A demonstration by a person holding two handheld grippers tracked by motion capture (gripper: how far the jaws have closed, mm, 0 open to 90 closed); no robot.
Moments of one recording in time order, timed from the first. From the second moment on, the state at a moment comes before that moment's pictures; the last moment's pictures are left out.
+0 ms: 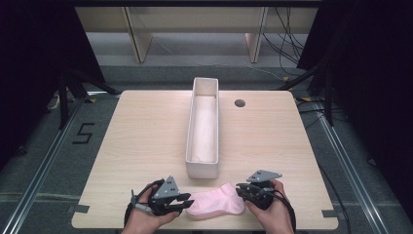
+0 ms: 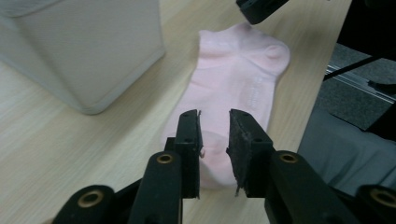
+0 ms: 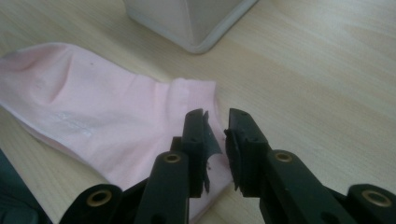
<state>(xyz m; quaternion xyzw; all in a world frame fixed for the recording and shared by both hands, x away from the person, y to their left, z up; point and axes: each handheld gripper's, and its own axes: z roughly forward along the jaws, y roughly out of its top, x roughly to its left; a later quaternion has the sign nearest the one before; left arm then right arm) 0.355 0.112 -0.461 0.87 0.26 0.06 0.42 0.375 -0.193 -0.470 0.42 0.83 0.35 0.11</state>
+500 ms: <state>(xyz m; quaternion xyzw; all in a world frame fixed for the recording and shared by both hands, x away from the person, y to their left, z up) 0.343 0.097 -0.494 0.91 0.22 0.02 0.36 0.375 -0.193 -0.485 0.44 0.83 0.33 0.11</state>
